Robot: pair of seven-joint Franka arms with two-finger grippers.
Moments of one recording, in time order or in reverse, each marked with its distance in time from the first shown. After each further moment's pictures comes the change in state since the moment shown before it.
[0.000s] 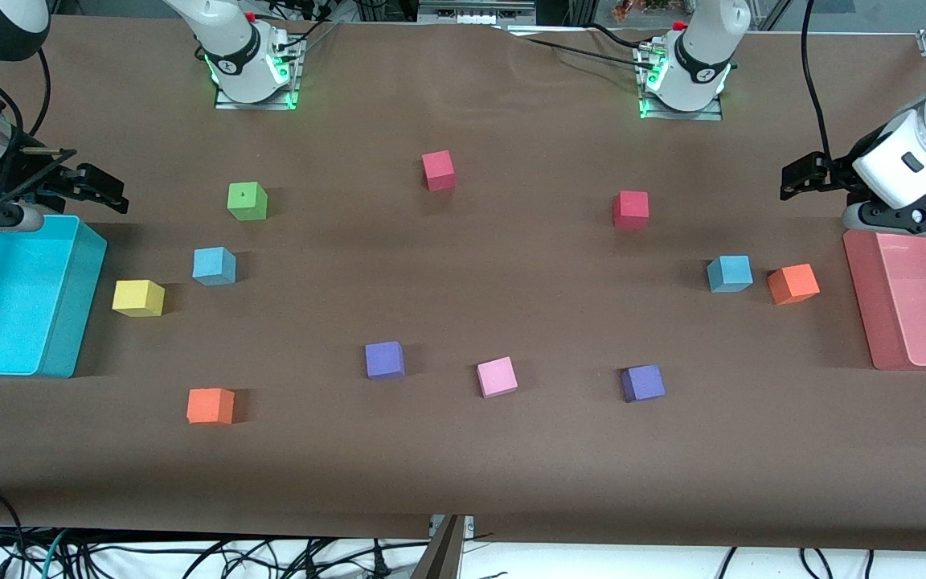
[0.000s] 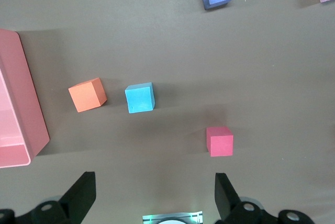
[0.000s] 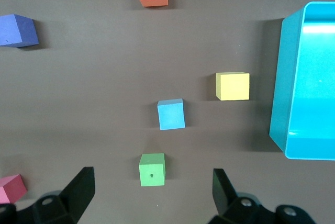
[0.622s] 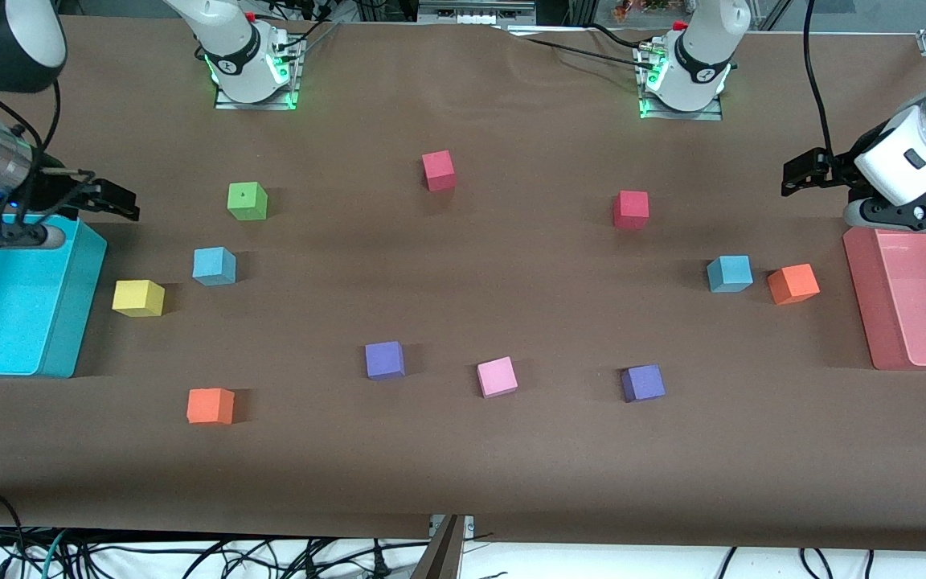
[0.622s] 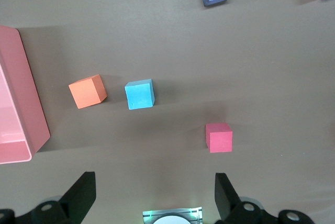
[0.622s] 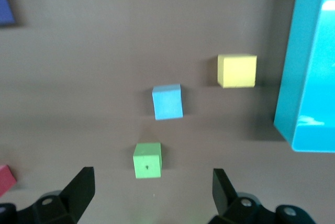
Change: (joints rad) left arm -0.003 -0.002 0.001 0.016 0.000 -0.025 0.000; right arm 0.000 0.089 -0.001 -0.016 -0.013 -0.031 -0.001
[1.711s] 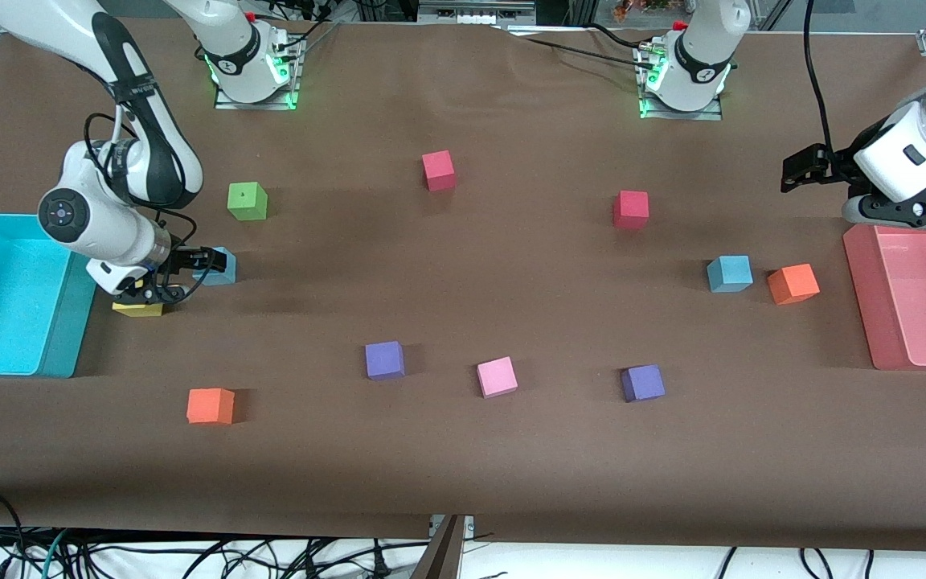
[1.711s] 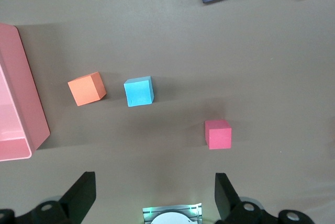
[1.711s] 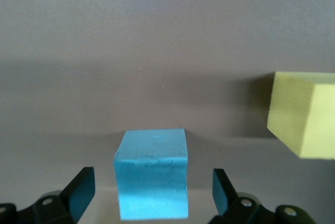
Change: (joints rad) left arm -0.005 -0.001 0.001 0.003 0.000 -0.017 0.000; right arm 0.000 0.252 -0.001 -0.393 -0.028 0.701 -0.073
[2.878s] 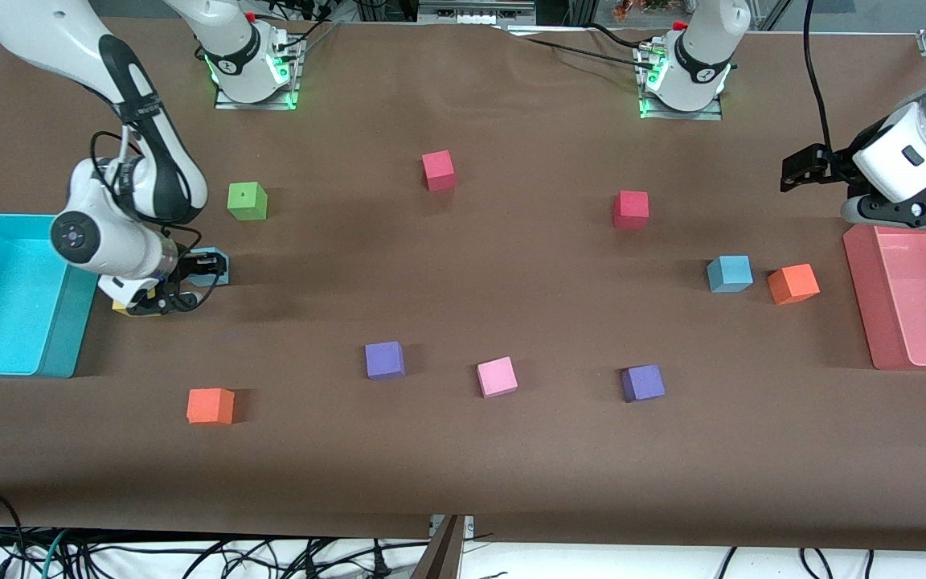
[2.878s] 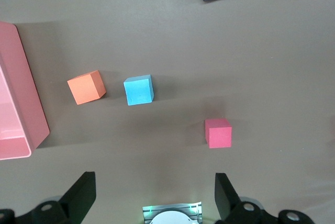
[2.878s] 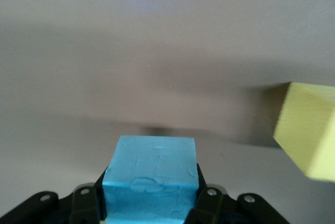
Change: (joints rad) left arm 0.000 0.002 0.001 -0.001 0.000 -0.004 0.000; right arm 0.001 0.048 0.016 0.172 -0.002 -0.239 -0.063
